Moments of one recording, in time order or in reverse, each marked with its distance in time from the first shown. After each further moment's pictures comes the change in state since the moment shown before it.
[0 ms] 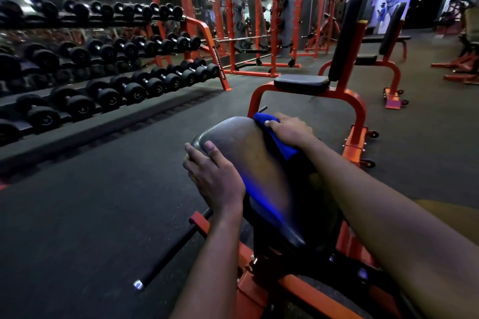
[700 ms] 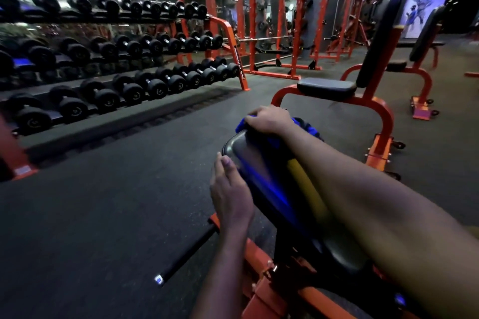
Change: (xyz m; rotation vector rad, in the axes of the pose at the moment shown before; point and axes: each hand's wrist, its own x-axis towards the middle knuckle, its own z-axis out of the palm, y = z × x) left_hand 0.023 -0.030 -0.032 -0.075 -0.148 0.051; right_hand 0.022 -0.126 0.016 -0.220 -0.051 -0.268
